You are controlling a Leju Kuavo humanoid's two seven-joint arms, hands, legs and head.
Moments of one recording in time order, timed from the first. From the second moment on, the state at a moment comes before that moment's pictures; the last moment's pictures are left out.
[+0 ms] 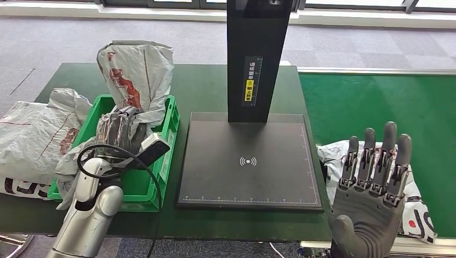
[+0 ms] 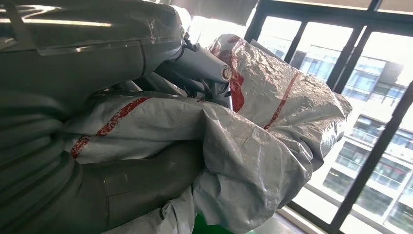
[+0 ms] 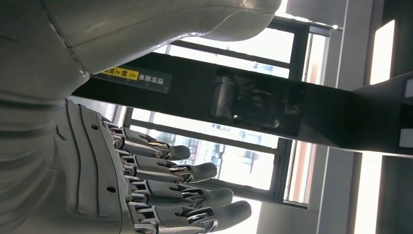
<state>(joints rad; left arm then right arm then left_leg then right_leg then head) -0.30 0.07 -0.20 -1.45 -1.06 0.32 -0.11 0.23 0.05 0.46 -2.11 0.45 -0.32 -0.56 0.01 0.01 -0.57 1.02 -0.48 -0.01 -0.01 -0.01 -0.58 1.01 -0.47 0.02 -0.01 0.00</state>
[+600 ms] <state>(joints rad) -0.33 0.15 -0.15 -1.14 -1.12 0.11 -0.03 0.19 0.00 0.49 -2.06 0.39 -0.31 -0.58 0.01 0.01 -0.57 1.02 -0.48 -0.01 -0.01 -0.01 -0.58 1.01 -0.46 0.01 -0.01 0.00</state>
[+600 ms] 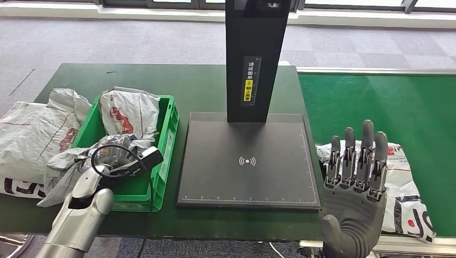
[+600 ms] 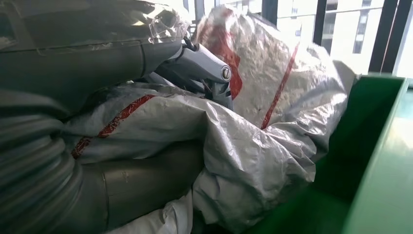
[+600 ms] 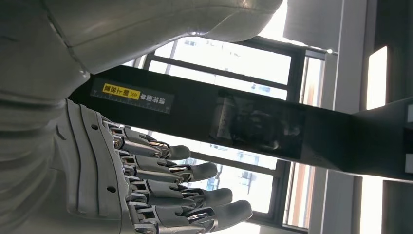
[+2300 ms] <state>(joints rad) 0.02 -0.06 -0.20 -1.63 -0.02 0.63 -0.58 0.16 -0.55 0.08 -1.51 0.79 0.00 0.11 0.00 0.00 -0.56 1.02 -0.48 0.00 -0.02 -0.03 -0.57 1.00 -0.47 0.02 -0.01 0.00</state>
